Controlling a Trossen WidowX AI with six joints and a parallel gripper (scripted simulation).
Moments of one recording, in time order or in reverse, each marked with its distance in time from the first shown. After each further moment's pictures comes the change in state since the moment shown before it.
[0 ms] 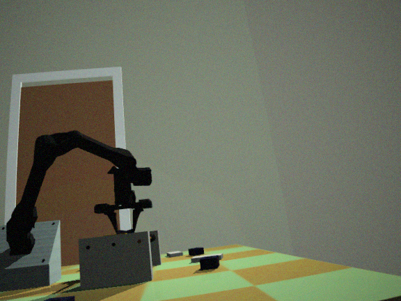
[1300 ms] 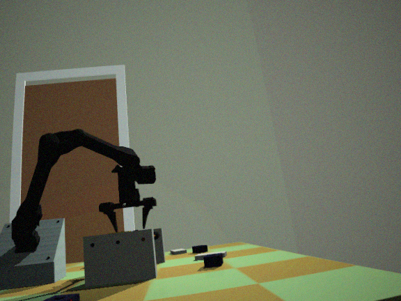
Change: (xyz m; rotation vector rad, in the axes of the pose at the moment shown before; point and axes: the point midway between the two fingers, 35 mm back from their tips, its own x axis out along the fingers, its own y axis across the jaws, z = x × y) arm 0.003 -0.001 0.002 0.001 -0.005 -0.006
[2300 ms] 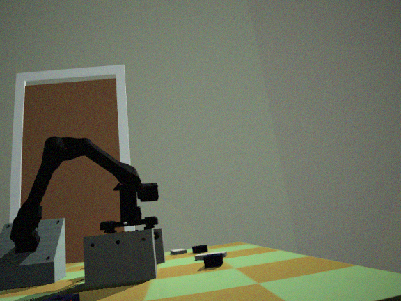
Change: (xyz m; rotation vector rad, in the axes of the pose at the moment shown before) arm 0.062 0.001 0.000 -0.001 0.007 0.018
